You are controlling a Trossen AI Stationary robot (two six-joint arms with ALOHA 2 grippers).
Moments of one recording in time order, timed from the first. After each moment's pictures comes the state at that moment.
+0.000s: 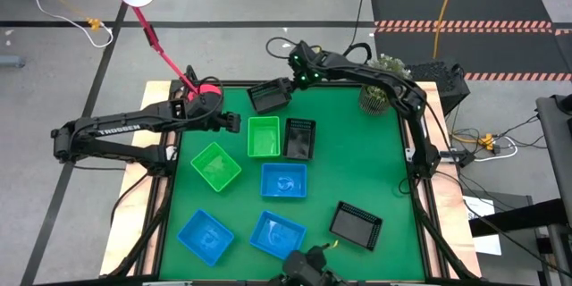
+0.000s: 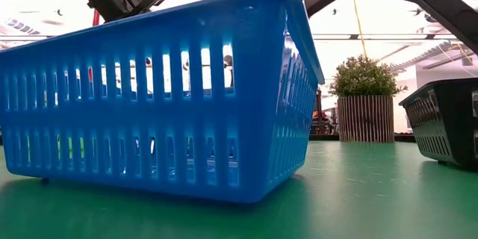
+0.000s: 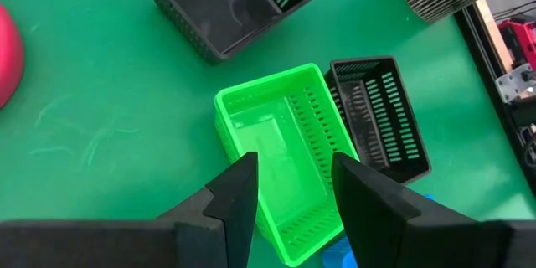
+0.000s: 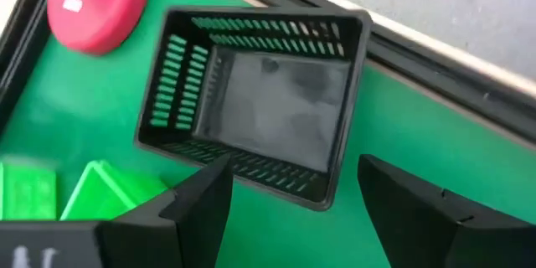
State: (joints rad) left arm 0.31 1.02 0.84 -0.60 -0.17 -0.92; right arm -0.61 2.12 1.78 -0.60 -0.21 0.51
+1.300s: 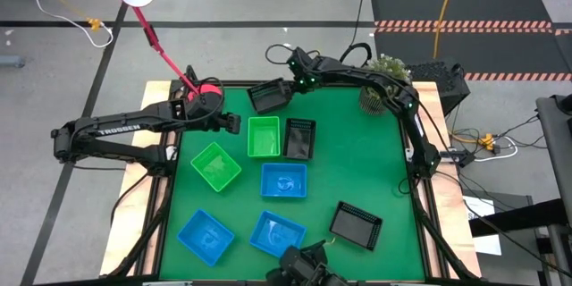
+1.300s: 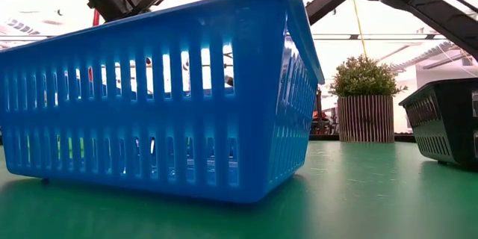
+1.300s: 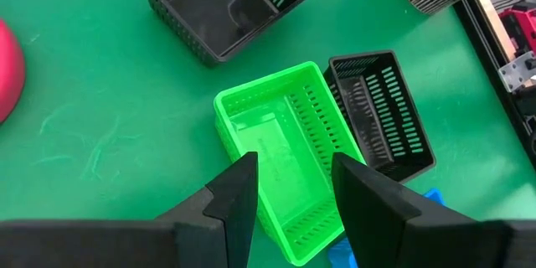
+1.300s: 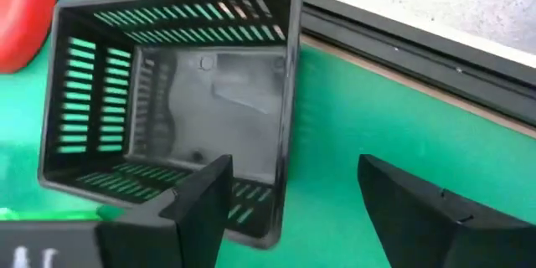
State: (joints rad) left arm 0.31 1.02 0.84 -0.60 -0.17 -0.87; right arm -0.62 2.21 1.77 -0.58 -0.13 0.58
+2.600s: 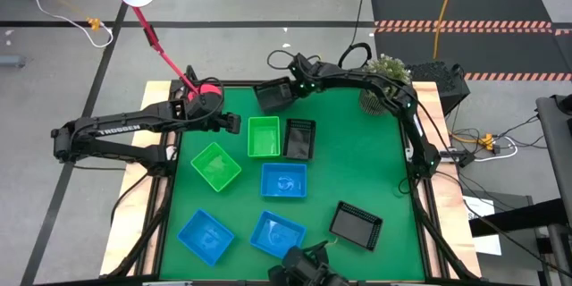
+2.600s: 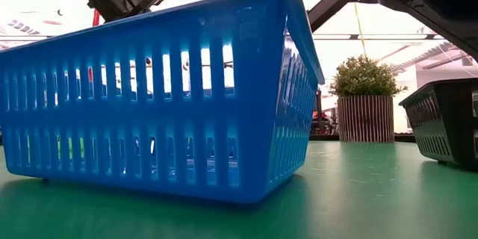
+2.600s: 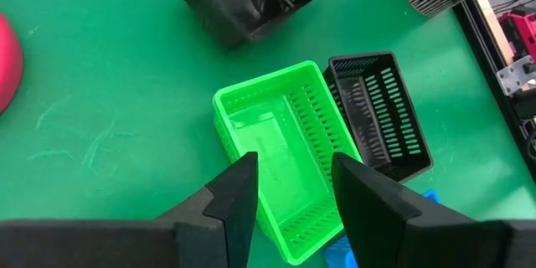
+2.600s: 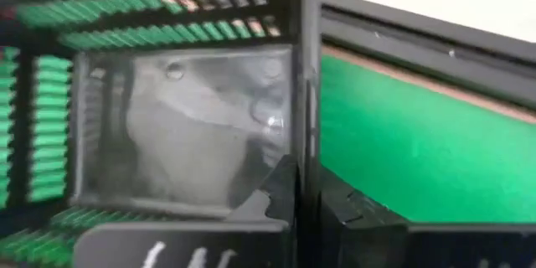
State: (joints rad) left arm 0.30 1.02 0.84 -0.60 -0.17 -0.90; right arm -0.62 2.22 1.69 -0.47 -0.10 0.64
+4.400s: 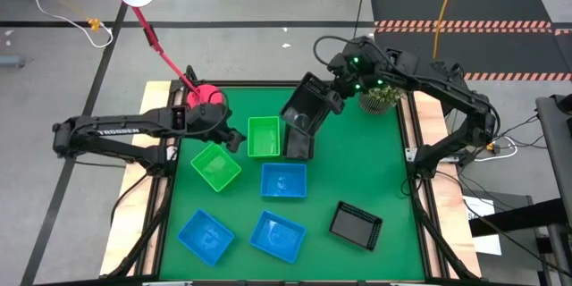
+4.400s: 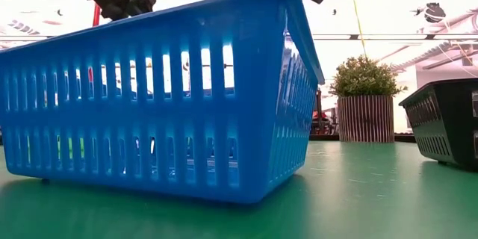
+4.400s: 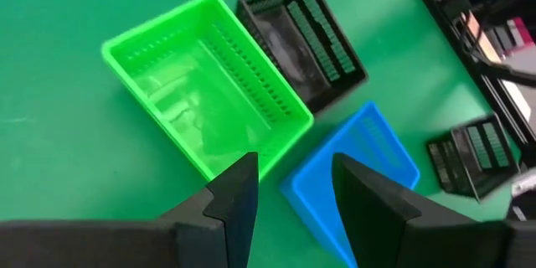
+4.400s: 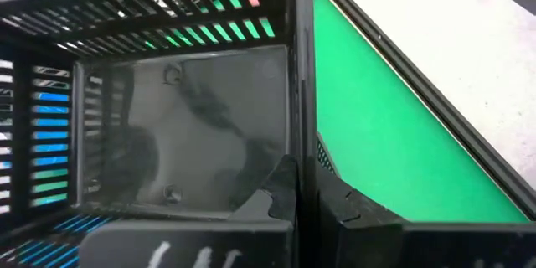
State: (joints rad) left arm 0.17 1.02 0.84 -0.56 -0.03 -0.79; right arm -0.42 1.46 1.68 -0.99 -0.15 0.20
